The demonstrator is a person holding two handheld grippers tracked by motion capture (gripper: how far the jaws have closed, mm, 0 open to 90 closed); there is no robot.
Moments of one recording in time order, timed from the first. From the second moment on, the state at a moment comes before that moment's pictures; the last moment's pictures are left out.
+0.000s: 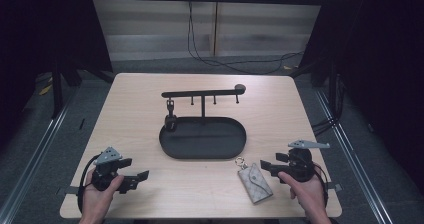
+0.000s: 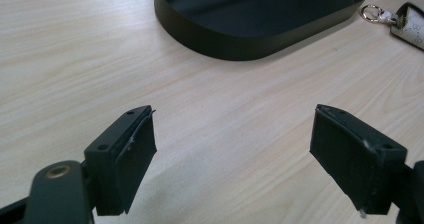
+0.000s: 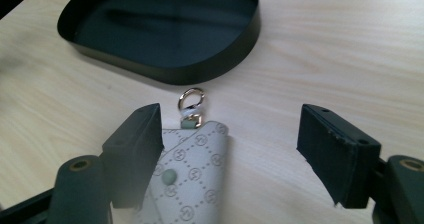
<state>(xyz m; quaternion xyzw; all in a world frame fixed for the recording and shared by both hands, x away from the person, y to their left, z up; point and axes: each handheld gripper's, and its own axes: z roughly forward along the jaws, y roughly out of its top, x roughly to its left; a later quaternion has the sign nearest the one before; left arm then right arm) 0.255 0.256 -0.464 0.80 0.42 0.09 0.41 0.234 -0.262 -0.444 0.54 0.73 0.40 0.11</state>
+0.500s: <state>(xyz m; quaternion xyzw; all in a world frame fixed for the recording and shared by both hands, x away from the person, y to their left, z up) 0.251 0.252 -0.464 0.81 0.40 0.09 0.41 0.250 -0.230 -0.447 0.53 0.80 0.30 0.03</state>
